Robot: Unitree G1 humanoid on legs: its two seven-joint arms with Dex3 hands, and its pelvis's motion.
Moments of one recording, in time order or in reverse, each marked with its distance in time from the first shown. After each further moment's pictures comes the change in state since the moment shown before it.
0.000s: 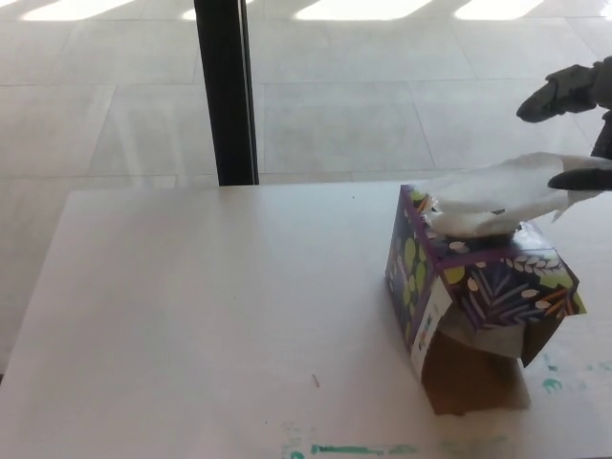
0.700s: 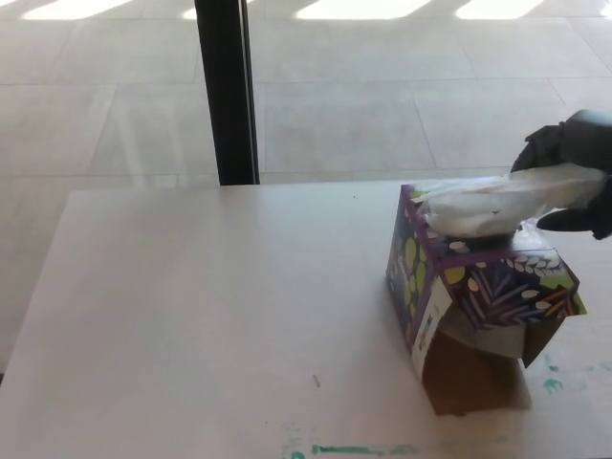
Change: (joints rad) left_arm -0.008 0.004 -0.036 0.004 0.000 -0.007 -0.008; right_arm 0.100 0.085 0.038 0.036 -0.219 -0.142 -0.124
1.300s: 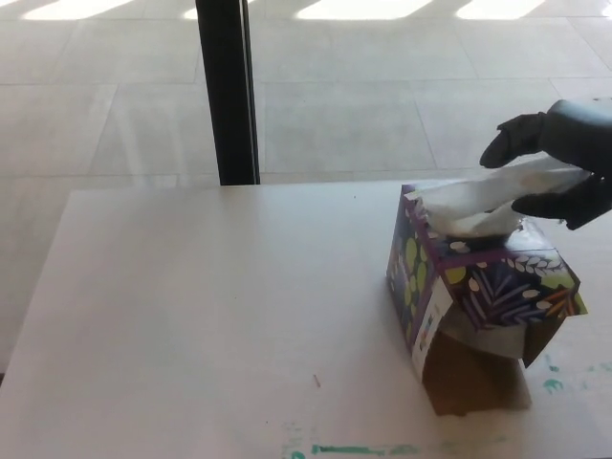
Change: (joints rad) left_arm 0.003 0.000 0.028 0.011 -0.010 -0.054 0.001; right_arm 0.071 0.045 -0.098 -0.043 -0.027 -0.129 -0.104
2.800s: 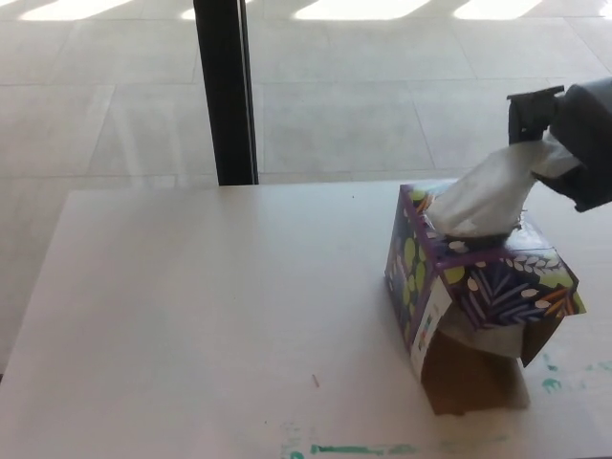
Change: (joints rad) left_arm -0.015 0.018 -0.035 0.055 -0.001 -0.052 -0.004; right_arm 0.056 0.095 -0.165 0.120 -0.193 -0.270 -0.501
